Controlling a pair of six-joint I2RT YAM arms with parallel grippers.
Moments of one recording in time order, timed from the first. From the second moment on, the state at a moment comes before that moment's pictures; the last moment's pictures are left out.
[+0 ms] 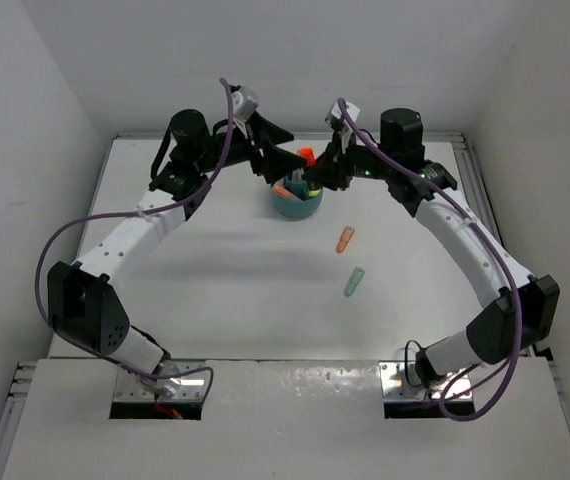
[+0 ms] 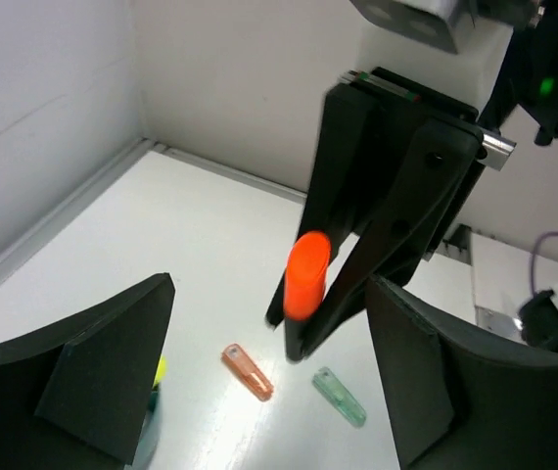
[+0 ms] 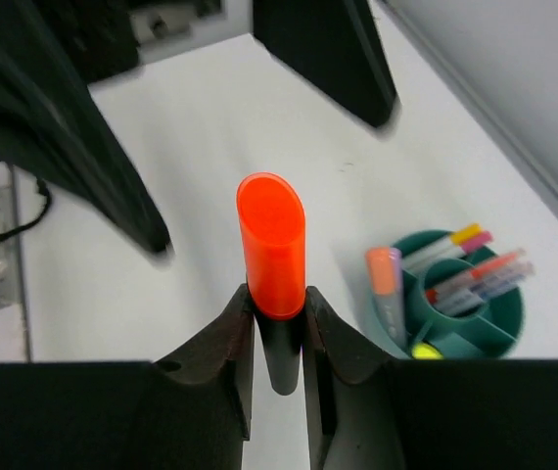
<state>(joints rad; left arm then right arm) -0.41 1.51 1.38 0.30 0.83 -0.26 0.39 1.49 1.43 -0.29 -0.76 -0.21</state>
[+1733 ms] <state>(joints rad) -0.04 1.50 1.48 -0.13 0.68 -0.07 0.25 2.05 1.09 0.95 -0.50 0.15</state>
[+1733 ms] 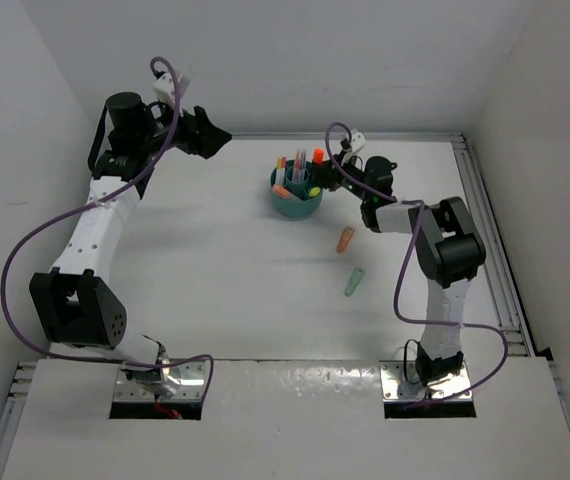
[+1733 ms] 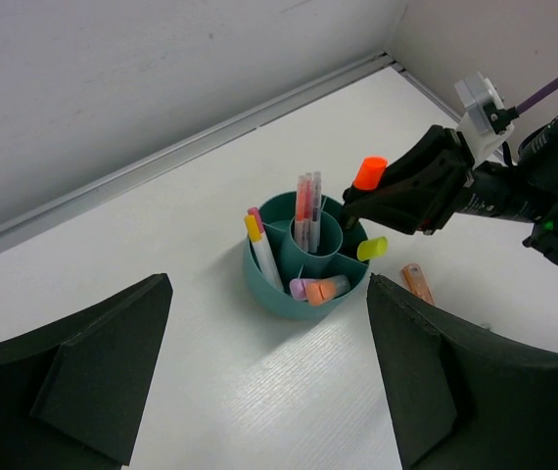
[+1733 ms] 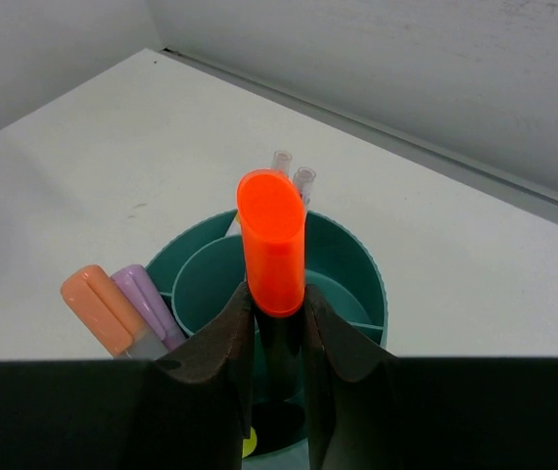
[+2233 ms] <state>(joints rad) -0.02 1.50 1.48 -0.13 0.68 -0.06 0.26 2.05 1.10 0.97 -0.51 0.14</state>
